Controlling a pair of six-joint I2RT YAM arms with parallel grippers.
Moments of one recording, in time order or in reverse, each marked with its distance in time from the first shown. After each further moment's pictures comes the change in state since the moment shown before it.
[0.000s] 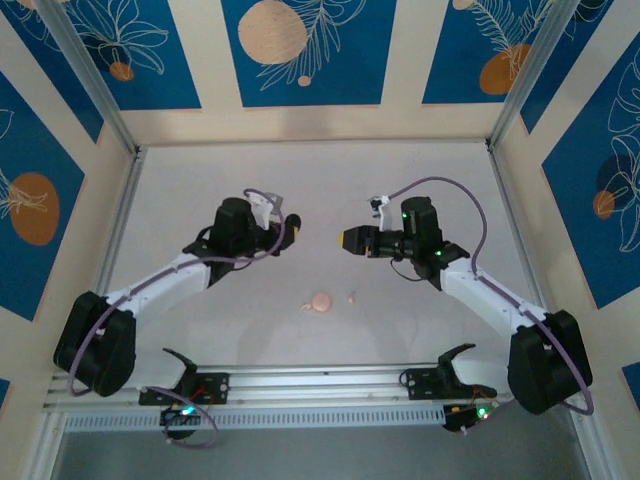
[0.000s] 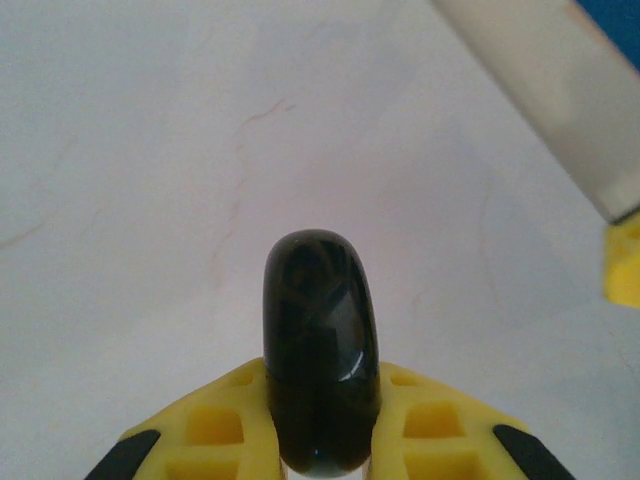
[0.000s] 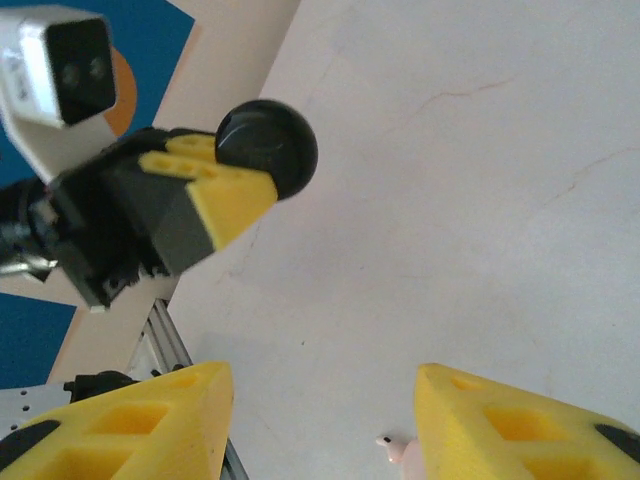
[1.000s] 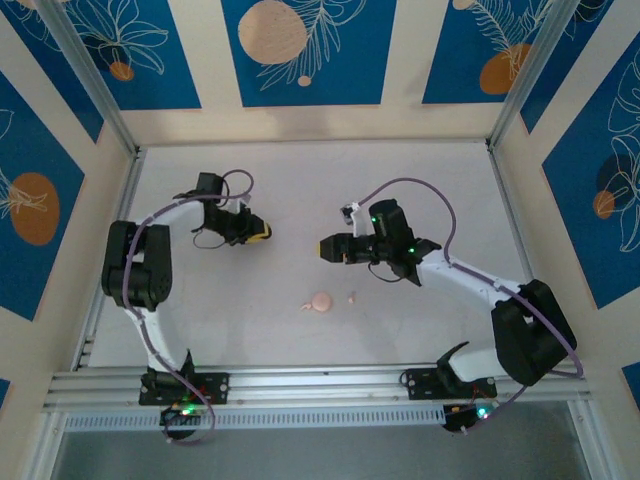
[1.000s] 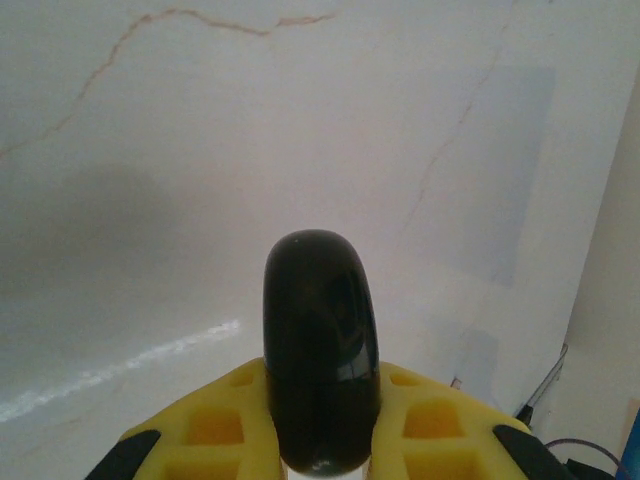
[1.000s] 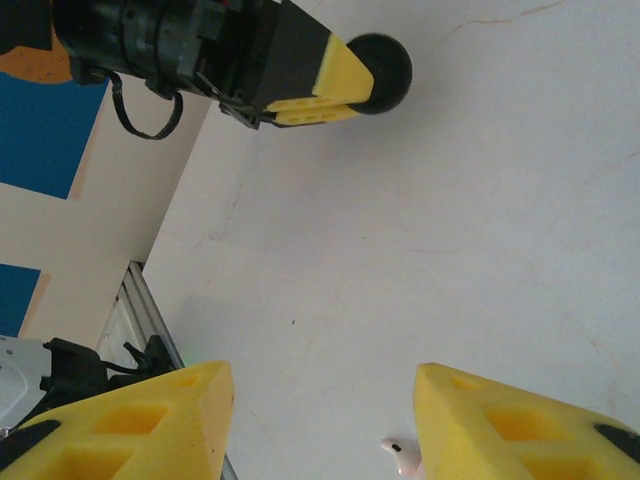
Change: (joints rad) left arm 0.358 0.527 0.405 -0.554 0.380 -0.034; right arm 0.150 0.150 0.063 0.021 0.092 -0.009
